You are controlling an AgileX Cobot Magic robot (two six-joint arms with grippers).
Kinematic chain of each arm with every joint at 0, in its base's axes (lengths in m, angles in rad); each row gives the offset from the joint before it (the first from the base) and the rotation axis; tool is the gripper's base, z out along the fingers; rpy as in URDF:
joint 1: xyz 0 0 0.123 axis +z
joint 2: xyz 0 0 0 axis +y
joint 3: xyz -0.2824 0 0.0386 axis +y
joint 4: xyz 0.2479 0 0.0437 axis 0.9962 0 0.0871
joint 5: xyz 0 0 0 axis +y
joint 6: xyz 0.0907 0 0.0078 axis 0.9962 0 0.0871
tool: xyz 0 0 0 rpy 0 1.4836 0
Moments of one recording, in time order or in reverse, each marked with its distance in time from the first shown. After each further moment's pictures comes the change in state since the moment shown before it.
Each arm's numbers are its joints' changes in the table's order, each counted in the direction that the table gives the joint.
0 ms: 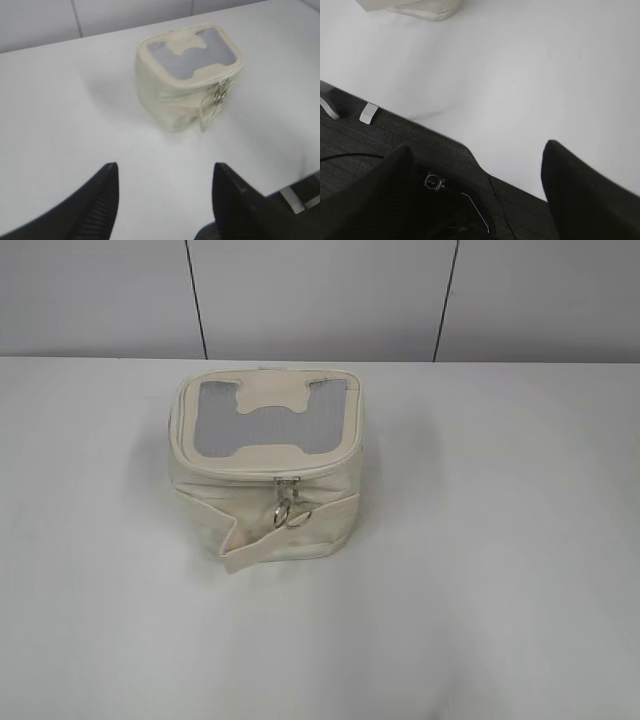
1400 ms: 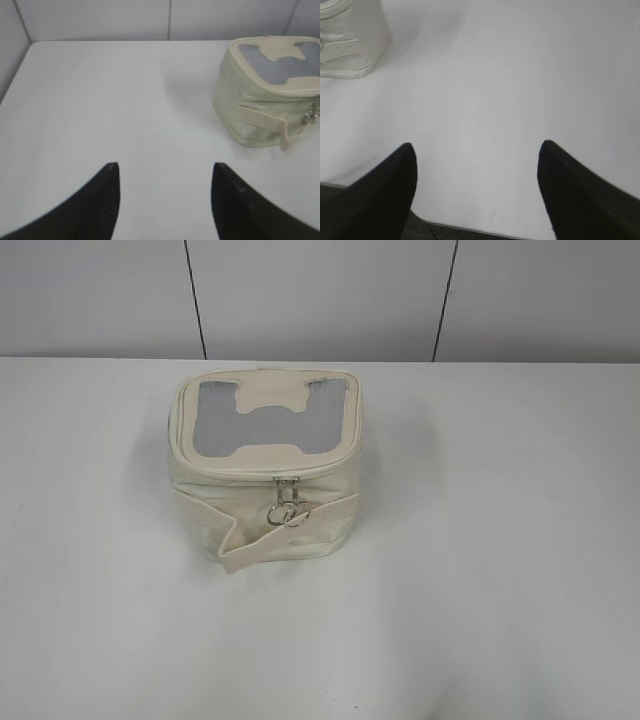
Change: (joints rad) left arm 0.182 -0.262 0.217 0.133 -0.066 -0.140; right arm -0.132 -0.417 0.229 -0.166 -0.127 0.085
